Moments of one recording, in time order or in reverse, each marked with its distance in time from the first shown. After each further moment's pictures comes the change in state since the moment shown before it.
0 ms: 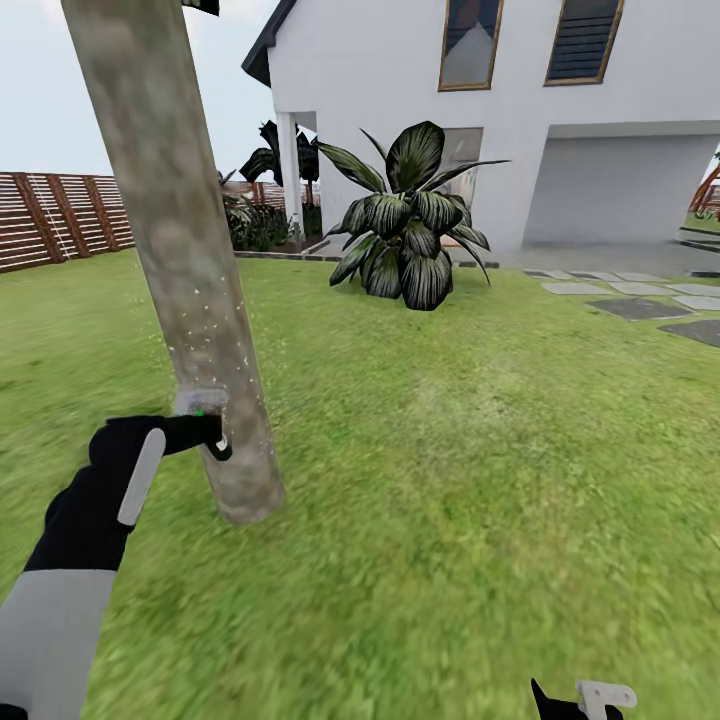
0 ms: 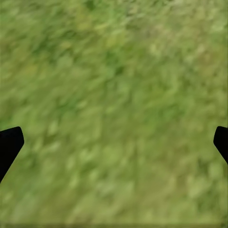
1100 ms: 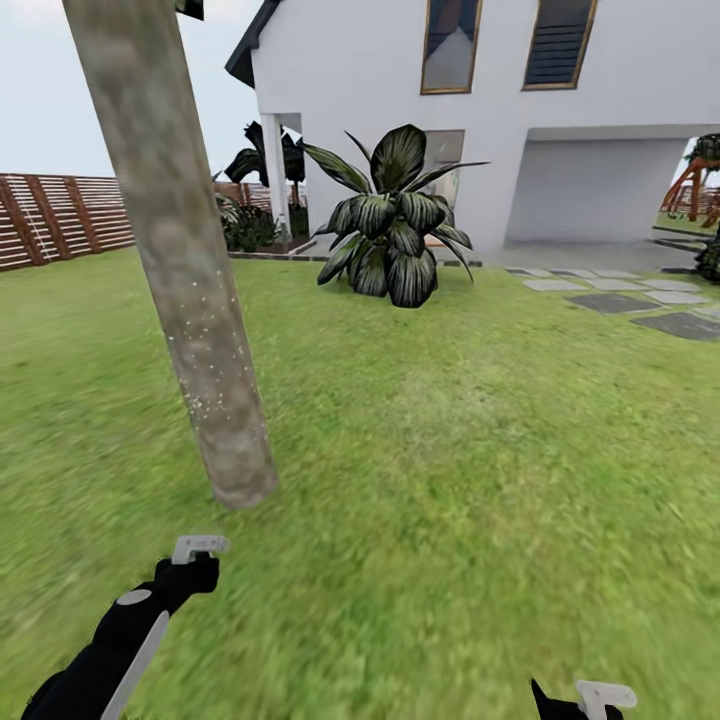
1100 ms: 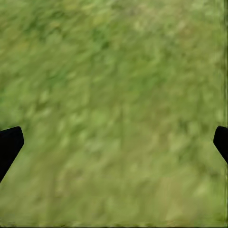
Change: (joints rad) left arm 0.480 0.020 -0.087 0.165 -0.064 -0.551 0.016; right arm 0.000 0.000 0.000 0.000 0.000 0.000 0.000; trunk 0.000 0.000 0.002
